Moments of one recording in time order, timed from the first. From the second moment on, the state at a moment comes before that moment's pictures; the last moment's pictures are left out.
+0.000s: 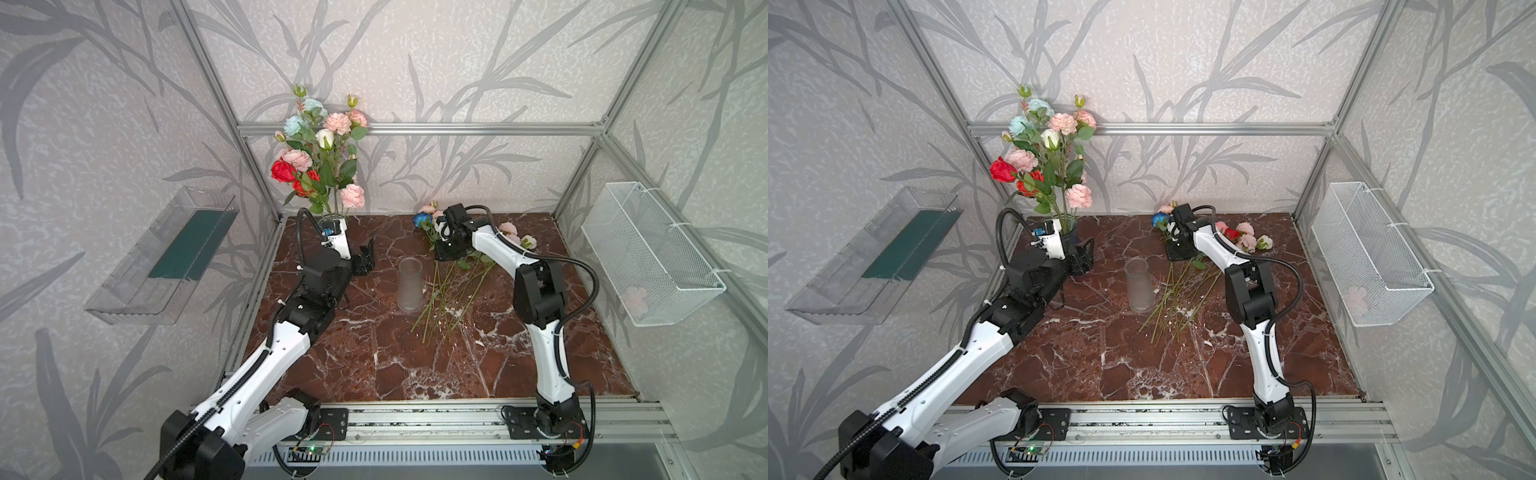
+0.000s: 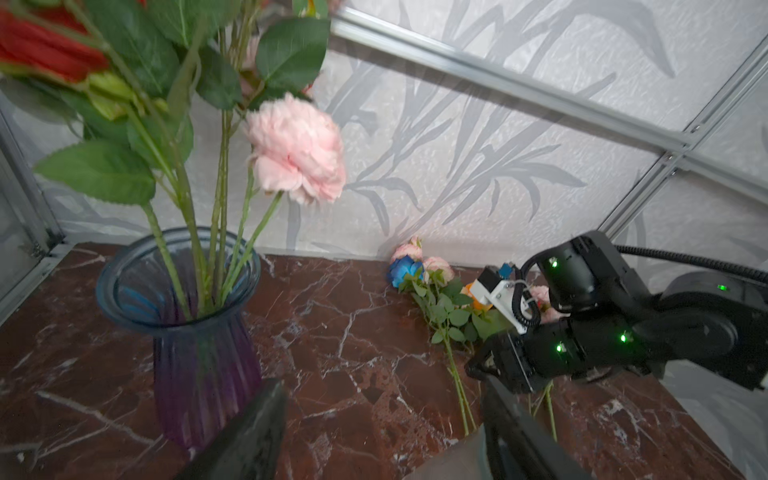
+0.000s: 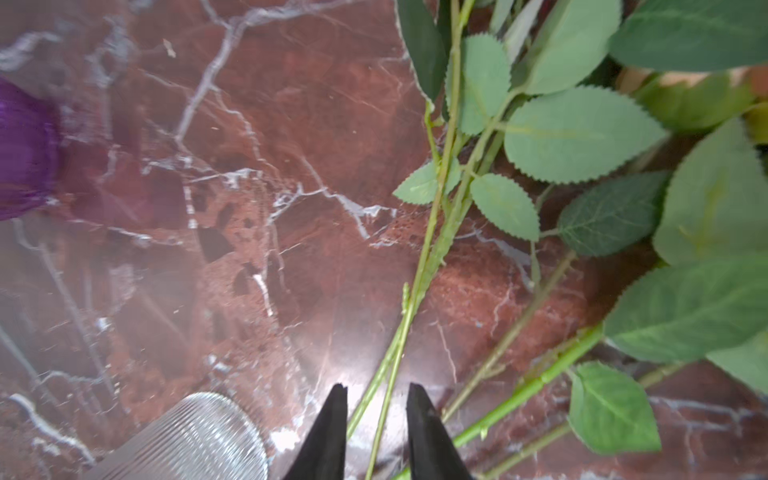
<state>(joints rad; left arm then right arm) -0.42 1.04 0.83 0.02 -0.19 -0.32 0.40 2.30 2.00 -0.82 -0.22 0.19</state>
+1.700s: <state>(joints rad) -0.36 1.05 0.80 0.08 -0.11 -0.42 0.40 2.47 2.26 -1.02 -0.14 0.16</state>
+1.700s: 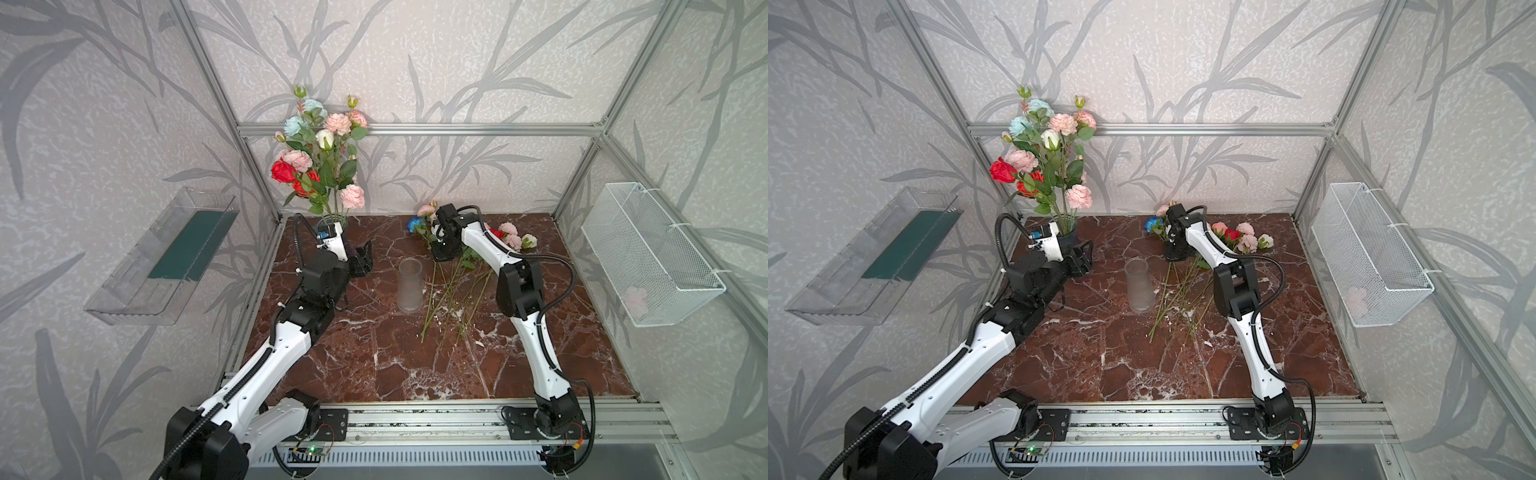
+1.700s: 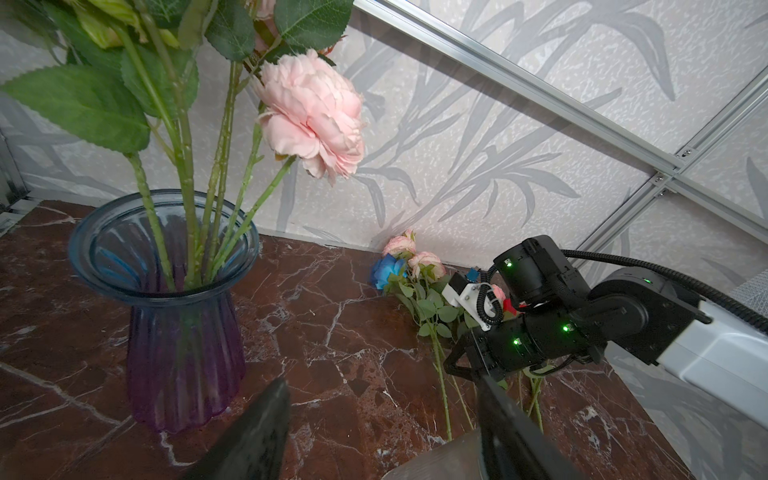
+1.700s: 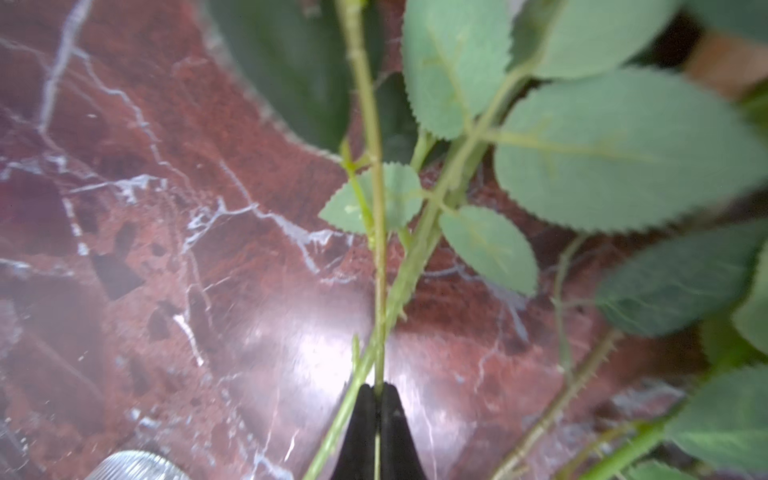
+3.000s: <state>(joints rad) -0.36 0.87 0.70 0.20 -0.17 -0.49 0.65 1.31 1.53 0.00 0.26 0.15</state>
